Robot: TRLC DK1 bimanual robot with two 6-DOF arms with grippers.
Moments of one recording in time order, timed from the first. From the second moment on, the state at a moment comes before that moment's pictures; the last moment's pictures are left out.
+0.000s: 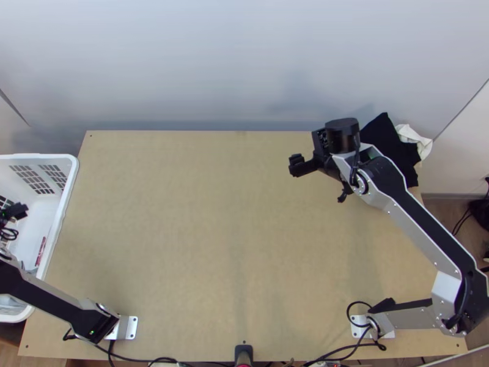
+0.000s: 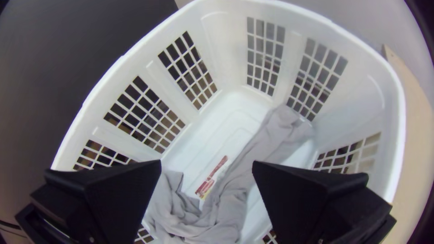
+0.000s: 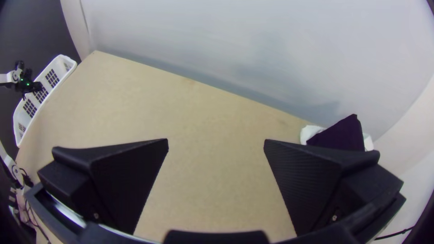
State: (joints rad) left arm 0.96 2.00 1.39 -0.21 -0.08 0.35; right arm 0.50 1.51 1.46 -0.61 0.14 0.03
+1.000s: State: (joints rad) left arm 1.00 2.56 1.57 -0.15 -0.17 0.43; right arm 0.53 1.58 1.49 -0.59 0.17 0.01
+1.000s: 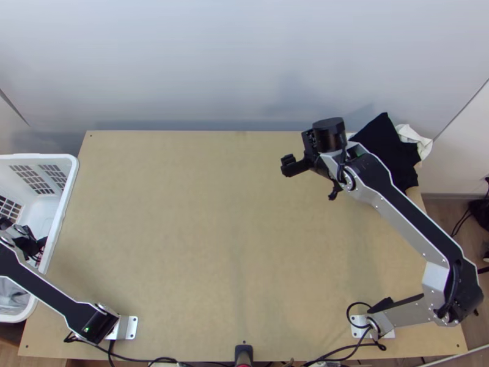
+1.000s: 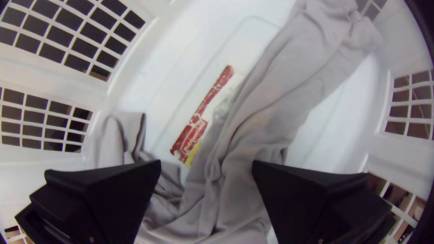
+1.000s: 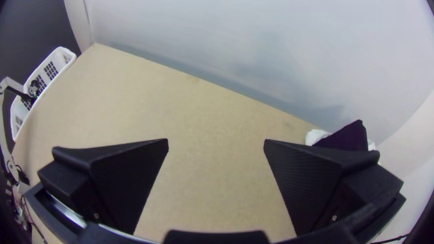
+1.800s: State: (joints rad) left arm 0.98 2.49 1.63 -0.40 0.00 0.40; right arm 0.55 1.61 1.52 -0.59 0.22 -0.02
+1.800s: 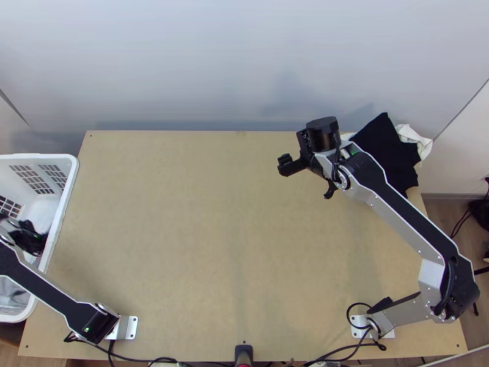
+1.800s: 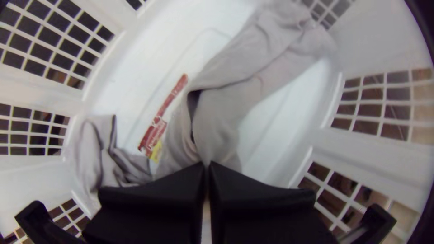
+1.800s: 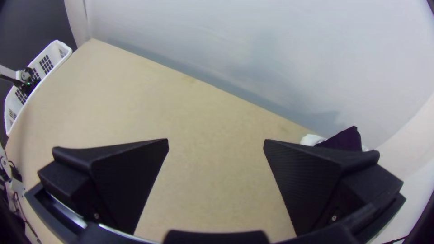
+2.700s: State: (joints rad) left arm 1.00 2.01 2.21 -0.98 0.37 0.10; right arm 0.55 1.61 1.53 -0.57 0.22 -0.02
